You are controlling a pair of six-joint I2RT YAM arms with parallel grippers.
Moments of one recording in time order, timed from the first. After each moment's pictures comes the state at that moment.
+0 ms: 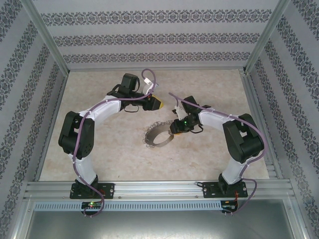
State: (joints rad) left arm -0.37 1.84 1.35 -0.22 0.90 0.02; right arm 0.42 1.76 1.02 -0.49 -0.47 0.18
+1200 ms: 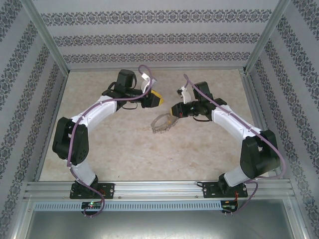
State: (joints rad) left arm -0.37 1.74 1.35 -0.21 0.93 0.02; right arm 0.36 1.52 1.10 -0.44 -0.67 0.26
